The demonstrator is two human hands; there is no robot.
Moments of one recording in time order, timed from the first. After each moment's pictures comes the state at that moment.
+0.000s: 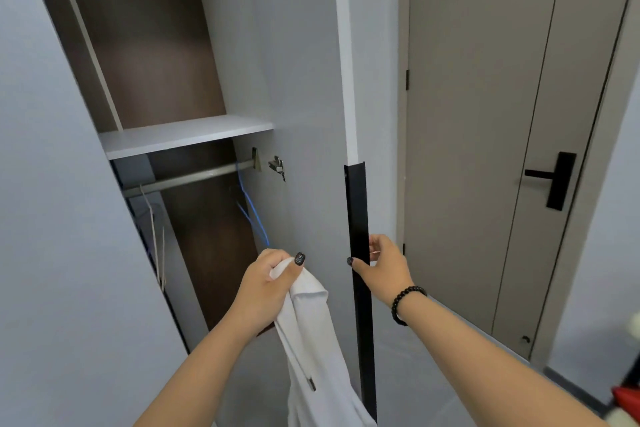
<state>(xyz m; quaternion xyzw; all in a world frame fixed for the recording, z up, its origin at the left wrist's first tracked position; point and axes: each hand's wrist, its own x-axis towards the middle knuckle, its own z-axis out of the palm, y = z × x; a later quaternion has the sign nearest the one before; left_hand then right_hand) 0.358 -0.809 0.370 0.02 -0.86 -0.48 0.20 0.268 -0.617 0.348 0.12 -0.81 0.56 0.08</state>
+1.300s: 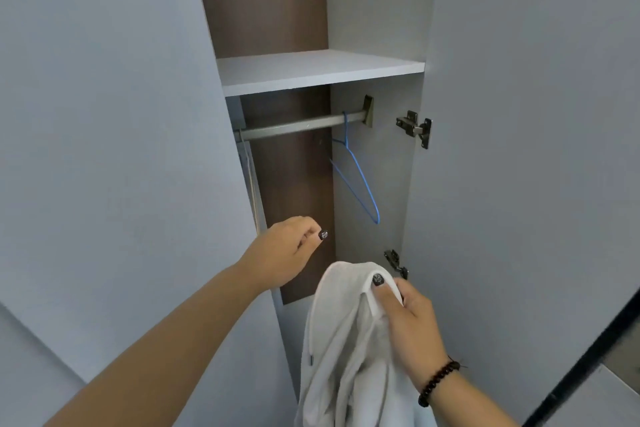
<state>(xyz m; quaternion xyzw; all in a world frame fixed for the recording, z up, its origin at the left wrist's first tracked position) 0.302 -1.061 0.353 0.03 -0.97 -0.21 0.13 0.293 -0.846 0.288 0.15 -0.70 0.70 -0.05</state>
